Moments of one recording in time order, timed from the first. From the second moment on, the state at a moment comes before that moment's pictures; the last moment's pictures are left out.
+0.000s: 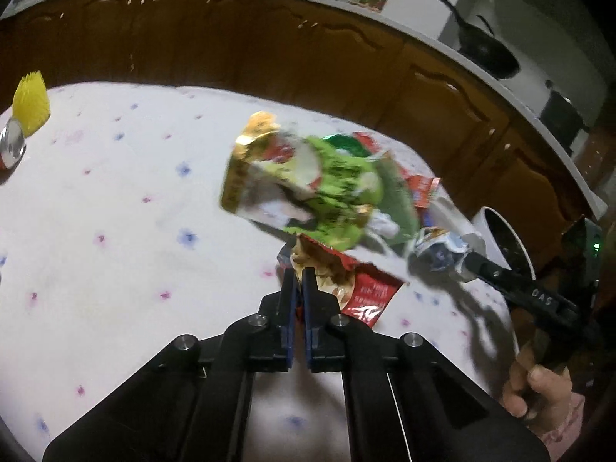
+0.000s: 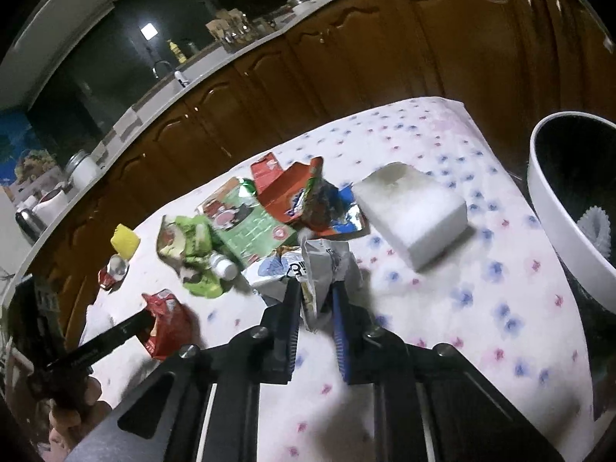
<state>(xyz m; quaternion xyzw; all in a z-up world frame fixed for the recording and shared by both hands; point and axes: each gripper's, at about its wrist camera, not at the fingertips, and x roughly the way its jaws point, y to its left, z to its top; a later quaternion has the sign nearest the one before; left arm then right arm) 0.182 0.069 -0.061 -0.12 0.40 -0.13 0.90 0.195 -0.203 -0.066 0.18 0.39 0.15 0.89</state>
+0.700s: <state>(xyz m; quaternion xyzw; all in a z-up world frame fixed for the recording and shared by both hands) 0.161 -0.062 -0.010 -0.06 0.35 -0.25 0.90 0.120 -0.306 -0.024 0.20 0.34 0.08 0.92</state>
